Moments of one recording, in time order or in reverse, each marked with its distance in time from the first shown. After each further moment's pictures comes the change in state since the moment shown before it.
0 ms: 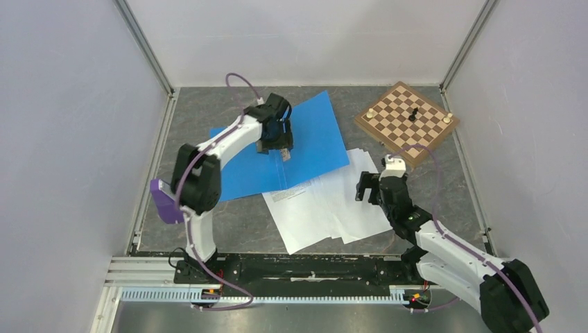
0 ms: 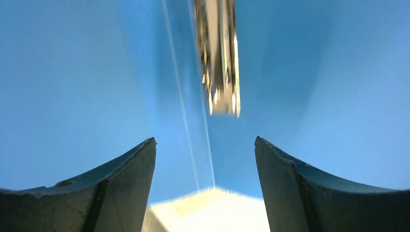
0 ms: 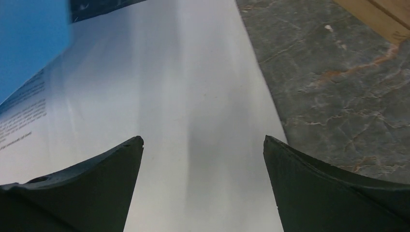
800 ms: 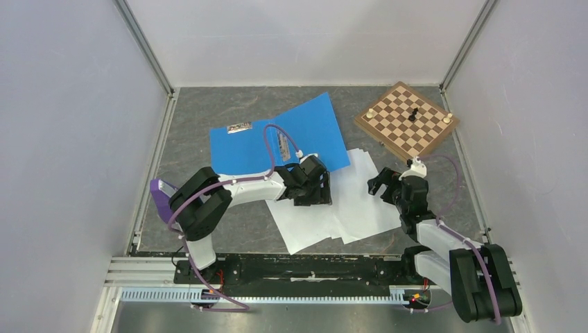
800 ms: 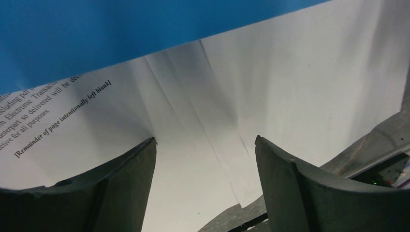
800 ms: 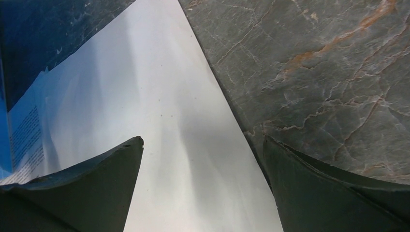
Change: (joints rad) left arm -0.436 -0.266 -0.616 0.496 0.130 -0.315; right arm -0.448 0.182 -0.143 0.357 -0.375 0.119
